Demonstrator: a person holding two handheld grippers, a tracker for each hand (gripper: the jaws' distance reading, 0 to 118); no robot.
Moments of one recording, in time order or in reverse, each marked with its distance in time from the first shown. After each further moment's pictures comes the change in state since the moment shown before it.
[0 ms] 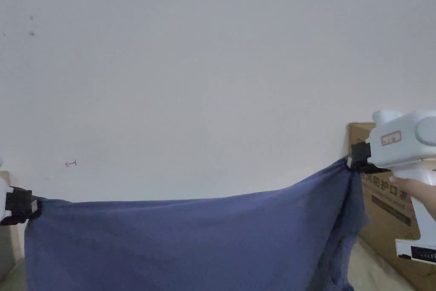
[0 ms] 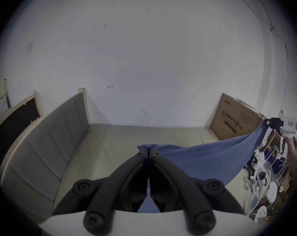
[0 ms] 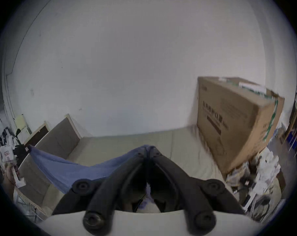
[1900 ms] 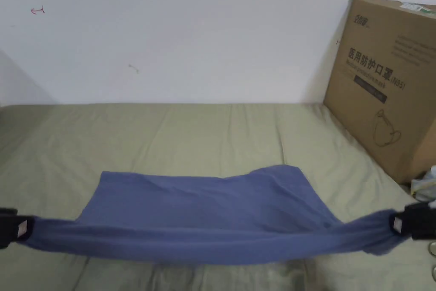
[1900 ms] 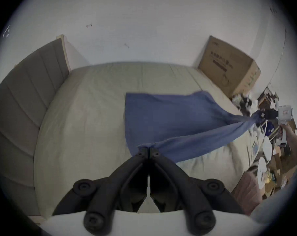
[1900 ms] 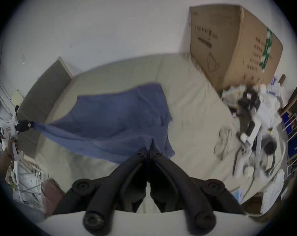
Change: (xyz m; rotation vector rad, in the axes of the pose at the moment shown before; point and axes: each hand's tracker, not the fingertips) left arm 0.006 -0.258 0.024 -0.474 -0.145 -0.096; right arm 0.102 -0.303 0.077 -0.567 -0.019 0.004
